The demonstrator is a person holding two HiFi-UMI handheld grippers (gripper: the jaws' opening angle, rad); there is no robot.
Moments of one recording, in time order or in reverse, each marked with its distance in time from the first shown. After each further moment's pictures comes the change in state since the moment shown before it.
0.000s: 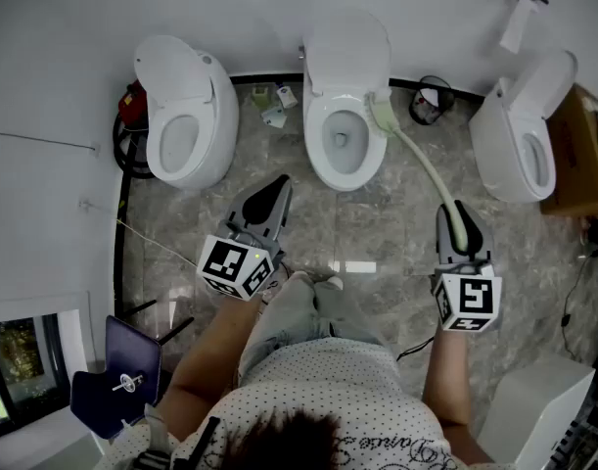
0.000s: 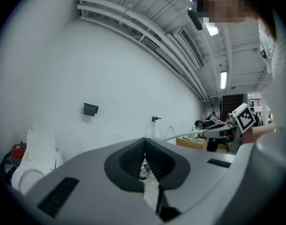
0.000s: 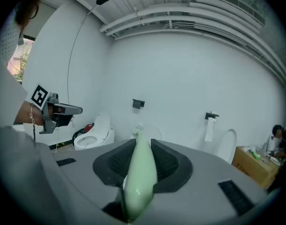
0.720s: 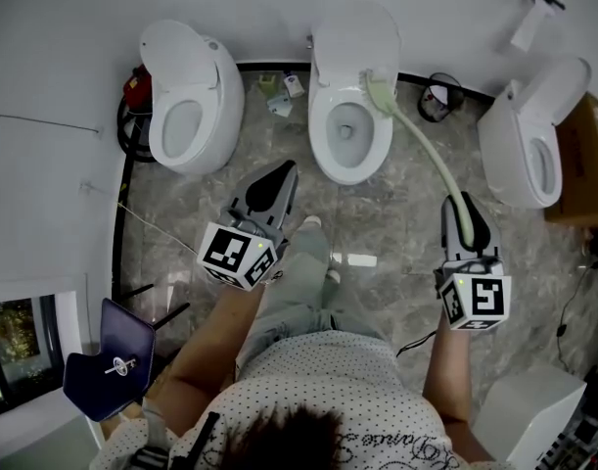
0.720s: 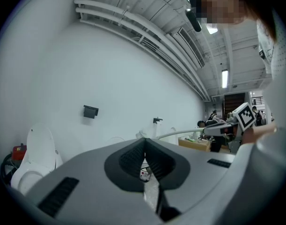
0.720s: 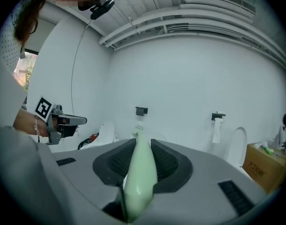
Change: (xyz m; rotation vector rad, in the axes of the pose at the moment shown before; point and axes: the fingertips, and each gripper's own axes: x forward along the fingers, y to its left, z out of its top) left arm 0.022 -0.007 0.008 0.016 -0.026 0.020; right arm 0.011 -0.015 0.015 0.067 -0.105 0.080
